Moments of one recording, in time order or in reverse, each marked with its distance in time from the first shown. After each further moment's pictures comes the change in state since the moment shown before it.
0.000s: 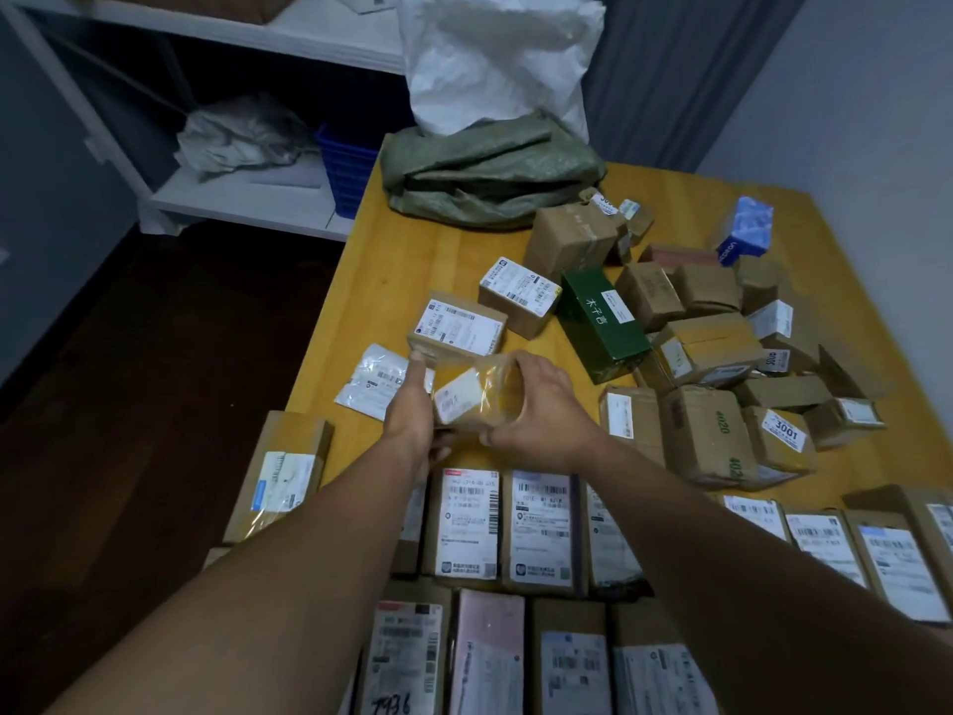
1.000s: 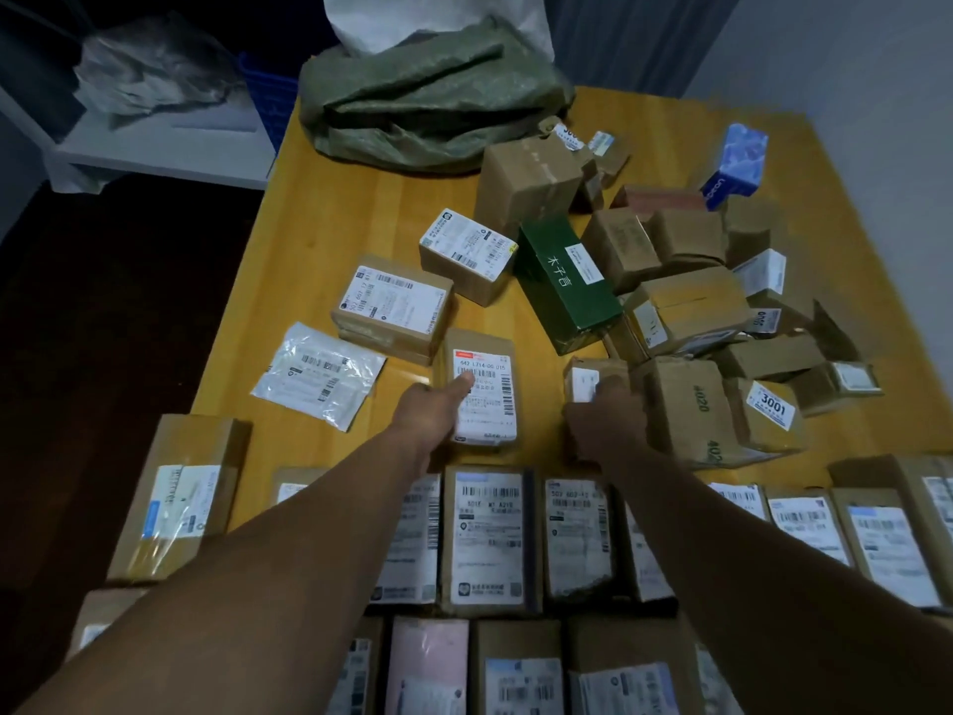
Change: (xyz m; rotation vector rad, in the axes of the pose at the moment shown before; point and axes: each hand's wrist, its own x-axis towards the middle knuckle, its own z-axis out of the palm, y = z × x) left_hand 0.074 -0.036 0.074 0.328 -0.119 0.001; right_hand 0.026 0.130 -0.019 0.045 0.210 0.726
